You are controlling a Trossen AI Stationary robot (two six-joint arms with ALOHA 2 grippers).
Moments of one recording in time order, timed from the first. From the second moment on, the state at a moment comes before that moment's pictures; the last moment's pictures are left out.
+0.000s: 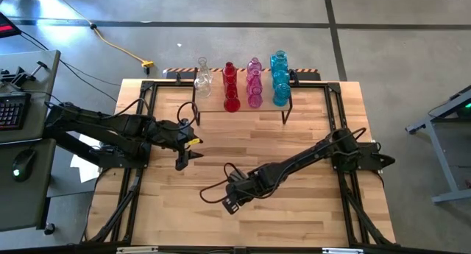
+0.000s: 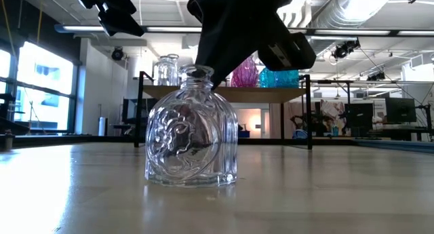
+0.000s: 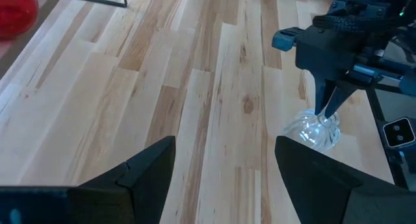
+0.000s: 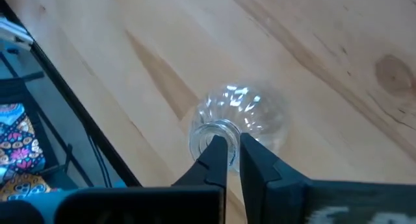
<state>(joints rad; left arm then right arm) -0.16 0.99 0.83 -0.51 -0.11 -0.29 0.39 2.08 1.65 -0.62 -0.02 1.23</state>
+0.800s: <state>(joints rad) -0.16 0.99 0.84 -0.33 -0.07 -0.19 0.26 1.90 1.65 -0.62 -0.17 1.09</state>
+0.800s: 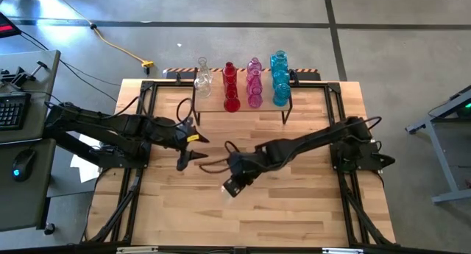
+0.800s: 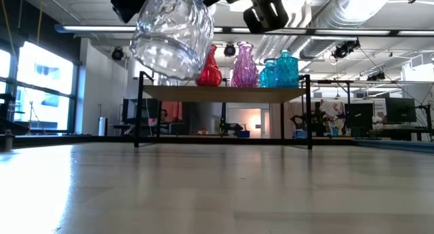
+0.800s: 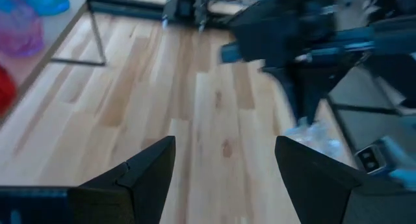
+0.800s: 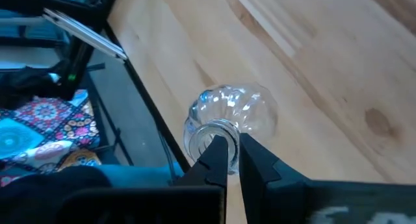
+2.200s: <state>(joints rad) -0.16 1.24 0.84 -0.05 -0.03 -0.32 0.01 1.80 1.65 -0.62 -0.28 0.91</state>
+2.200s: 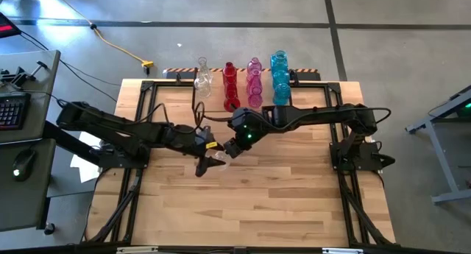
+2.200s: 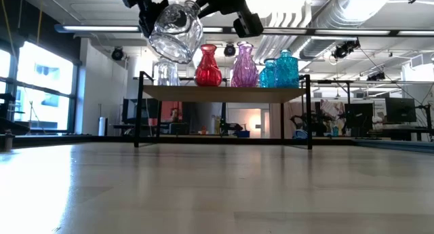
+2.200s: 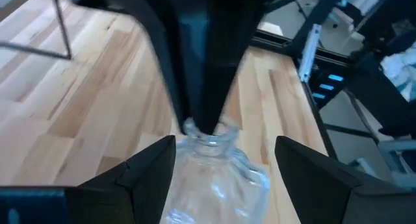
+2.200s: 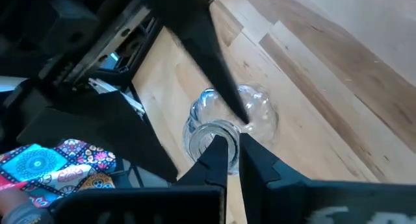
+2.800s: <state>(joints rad) -0.14 1.25 0.84 0.00 -0.04 -0.34 0.01 1.80 1.65 -0.59 -0.25 0.92</state>
